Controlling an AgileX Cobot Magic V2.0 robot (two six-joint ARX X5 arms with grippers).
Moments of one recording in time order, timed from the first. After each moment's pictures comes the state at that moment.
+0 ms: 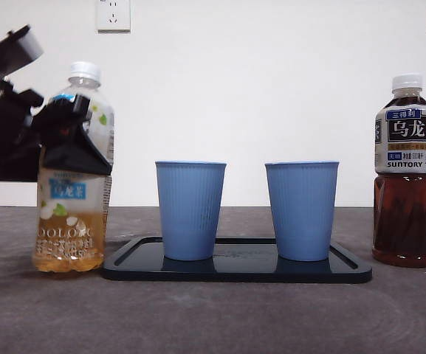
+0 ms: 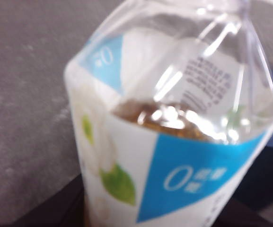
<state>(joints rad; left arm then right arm) -0.43 1.23 0.44 0.43 0.10 -0.12 0.37 0.61 0.83 -0.74 -0.08 0.14</state>
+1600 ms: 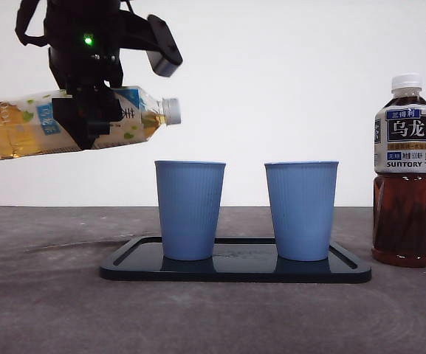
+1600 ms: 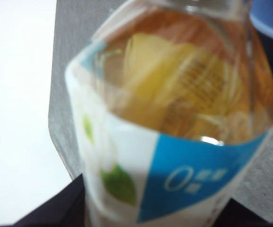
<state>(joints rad) -0.75 1.57 1.21 -0.65 -0.82 0.59 0.37 0.61 0.83 -0.64 -0.40 0.05</state>
